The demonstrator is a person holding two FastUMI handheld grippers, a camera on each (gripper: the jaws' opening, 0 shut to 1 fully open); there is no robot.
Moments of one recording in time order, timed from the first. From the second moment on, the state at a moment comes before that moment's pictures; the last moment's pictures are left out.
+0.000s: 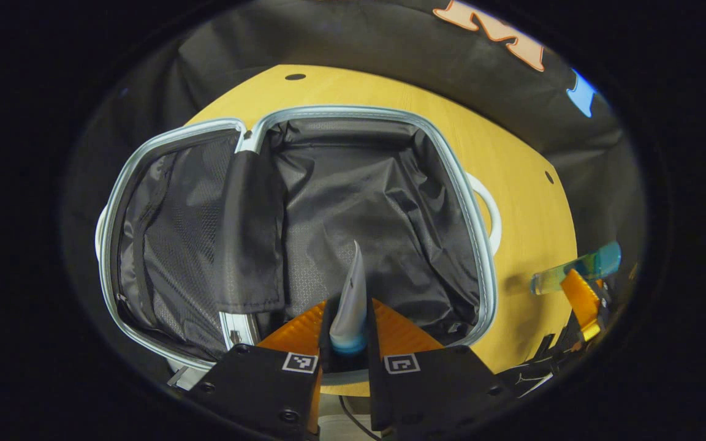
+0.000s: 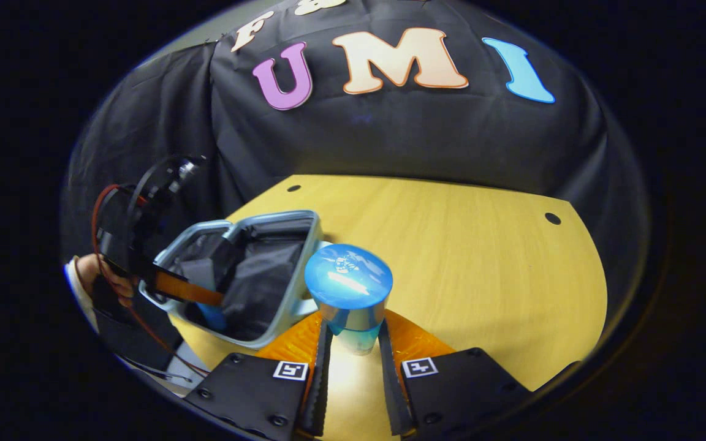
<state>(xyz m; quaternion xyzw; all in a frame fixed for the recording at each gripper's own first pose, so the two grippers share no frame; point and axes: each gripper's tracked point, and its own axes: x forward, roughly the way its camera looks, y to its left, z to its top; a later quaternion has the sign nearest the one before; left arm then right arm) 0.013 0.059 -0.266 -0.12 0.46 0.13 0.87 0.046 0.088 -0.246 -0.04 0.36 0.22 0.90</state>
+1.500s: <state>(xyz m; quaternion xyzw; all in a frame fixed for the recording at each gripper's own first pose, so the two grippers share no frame) -0.106 0.279 -0.140 -0.21 0.27 0.28 0.89 -0.010 0.242 -0.345 -0.08 0.52 0.32 0.79</state>
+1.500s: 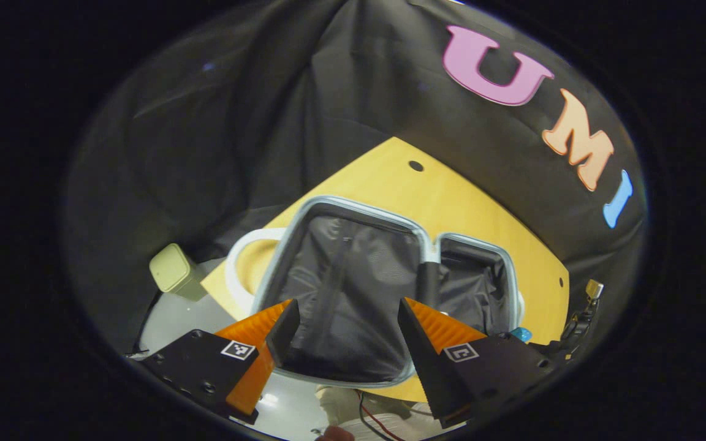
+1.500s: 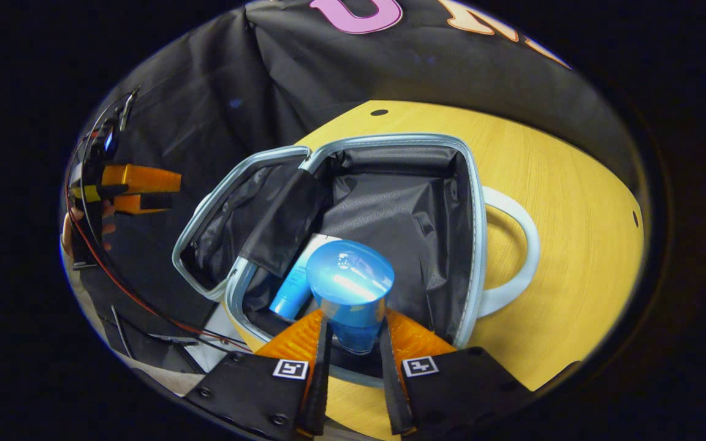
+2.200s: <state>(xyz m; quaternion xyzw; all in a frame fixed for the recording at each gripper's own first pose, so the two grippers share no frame) -0.161 0.399 -0.174 -0.25 0.27 0.37 0.85 0.030 0.242 -0.294 -0.01 0.44 0.27 0.85</state>
